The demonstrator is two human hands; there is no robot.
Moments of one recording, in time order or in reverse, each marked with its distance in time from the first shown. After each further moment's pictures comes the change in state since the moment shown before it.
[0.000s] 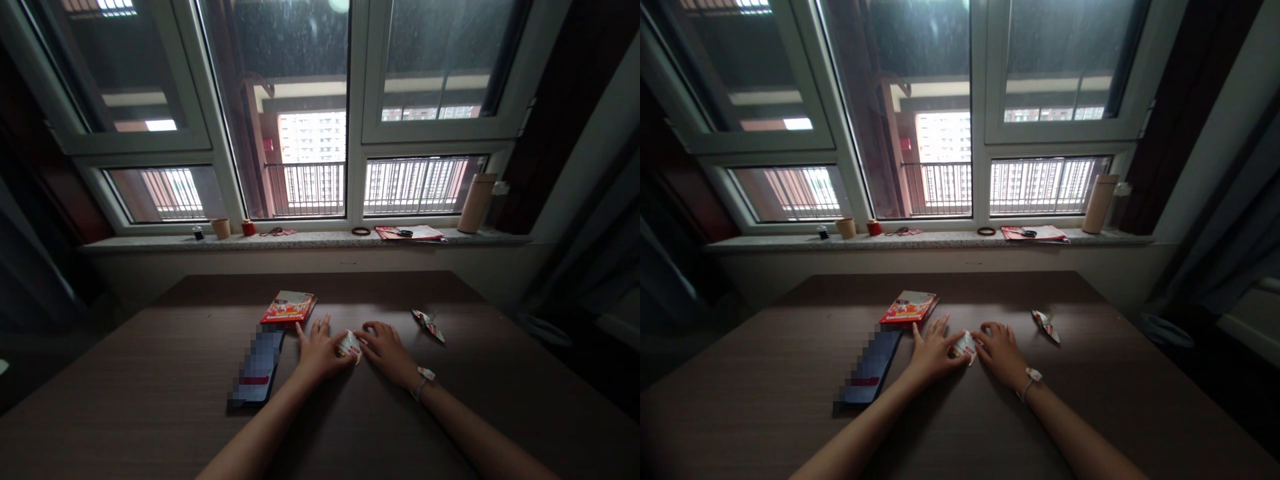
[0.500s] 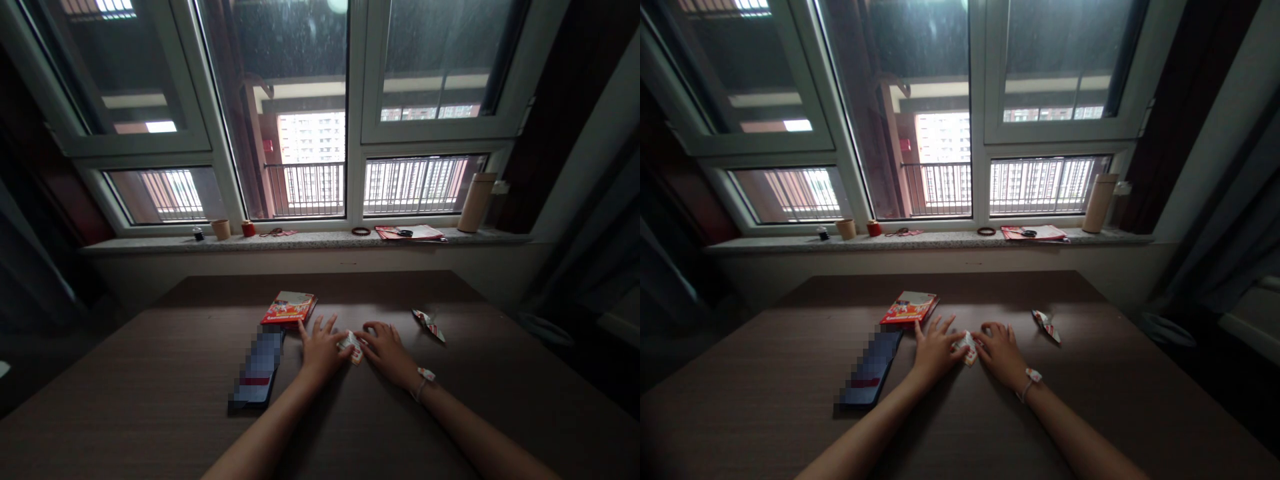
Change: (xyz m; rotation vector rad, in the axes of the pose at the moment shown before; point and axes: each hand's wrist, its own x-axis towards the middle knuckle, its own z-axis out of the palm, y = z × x) left_hand 0.005 0.002 0.007 0.028 0.128 0.016; right_hand 0.000 -0.003 0.000 -0.009 -0.009 0.012
